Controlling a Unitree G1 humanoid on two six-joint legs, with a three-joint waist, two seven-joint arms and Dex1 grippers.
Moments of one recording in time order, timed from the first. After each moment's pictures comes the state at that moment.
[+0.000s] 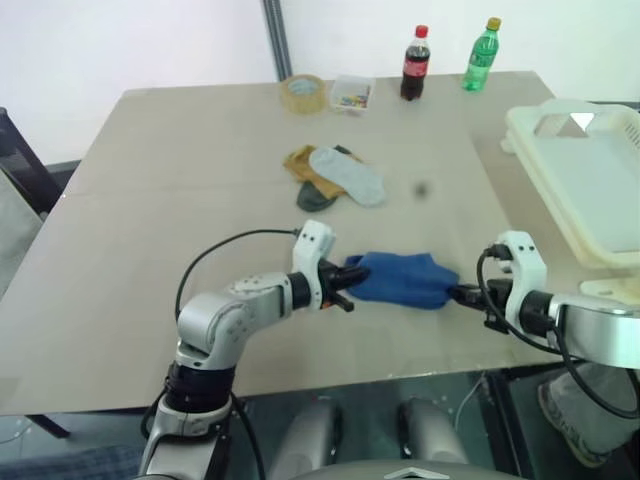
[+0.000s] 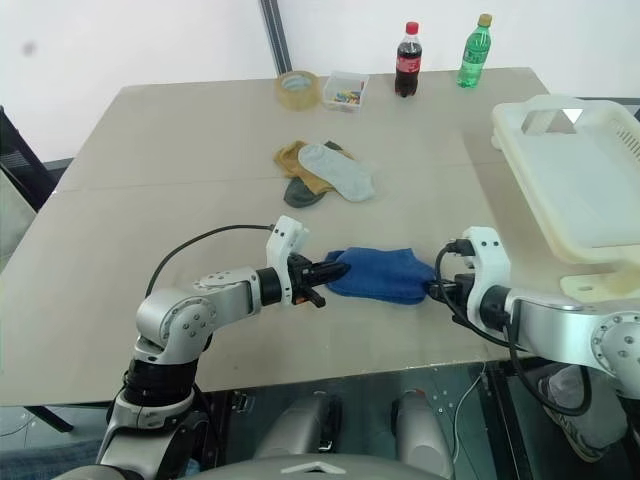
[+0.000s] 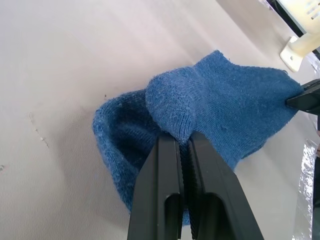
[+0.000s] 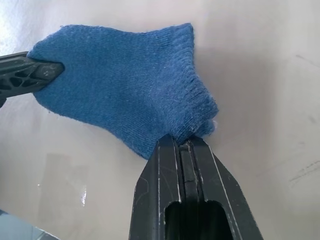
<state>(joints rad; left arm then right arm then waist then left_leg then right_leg) -0.36 0.31 -0.04 -0.34 -0.66 1.15 -0.41 -0.17 -0.95 0.00 -0.53 1.85 0.97 -0.55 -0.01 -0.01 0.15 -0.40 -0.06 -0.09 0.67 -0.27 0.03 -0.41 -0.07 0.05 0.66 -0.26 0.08</state>
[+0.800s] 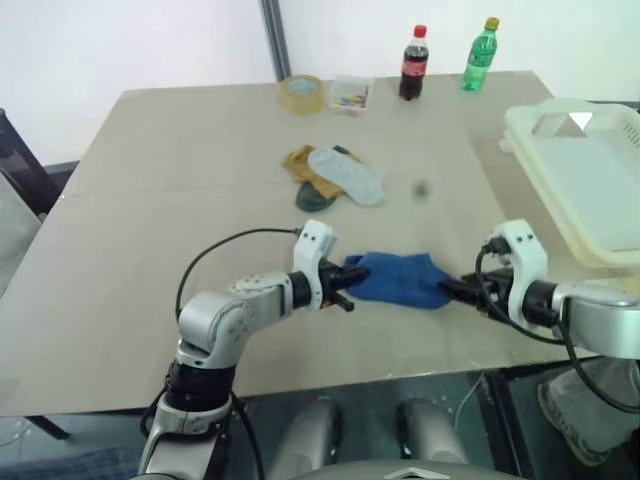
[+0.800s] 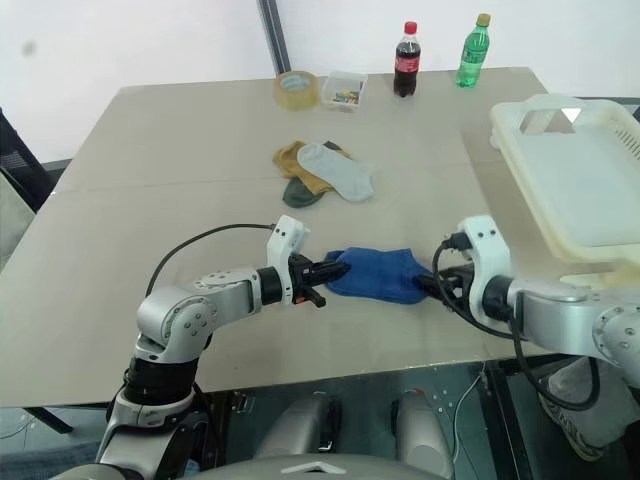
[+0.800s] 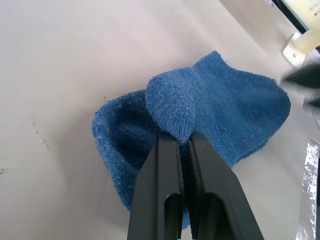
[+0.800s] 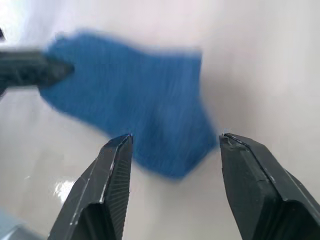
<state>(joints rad) -0.37 0.32 -0.05 -0.34 -0.65 1.15 -0.41 -0.32 -1.02 0.04 -0.57 1.56 0.97 -0.32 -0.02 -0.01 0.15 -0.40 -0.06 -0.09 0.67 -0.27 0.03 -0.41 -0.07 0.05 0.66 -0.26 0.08</state>
